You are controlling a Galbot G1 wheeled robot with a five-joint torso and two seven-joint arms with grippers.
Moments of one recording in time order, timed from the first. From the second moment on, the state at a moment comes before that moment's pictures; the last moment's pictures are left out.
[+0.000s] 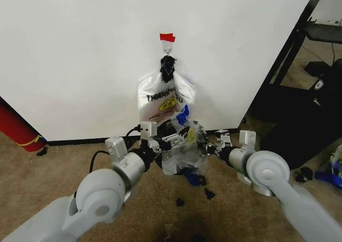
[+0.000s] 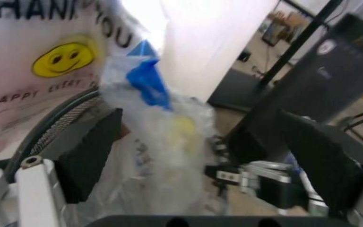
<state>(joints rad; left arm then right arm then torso) 0.83 -0.78 0.10 -2.32 -1.25 0.29 -0.51 -0.97 0.93 0.17 2.14 1.34 -0.73 0.62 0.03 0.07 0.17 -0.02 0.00</state>
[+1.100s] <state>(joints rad) 0.72 -0.85 0.17 -2.17 -1.35 0.39 -0.59 -0.96 0.92 0.14 2.15 1.39 -0.73 0.65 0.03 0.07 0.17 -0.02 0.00</state>
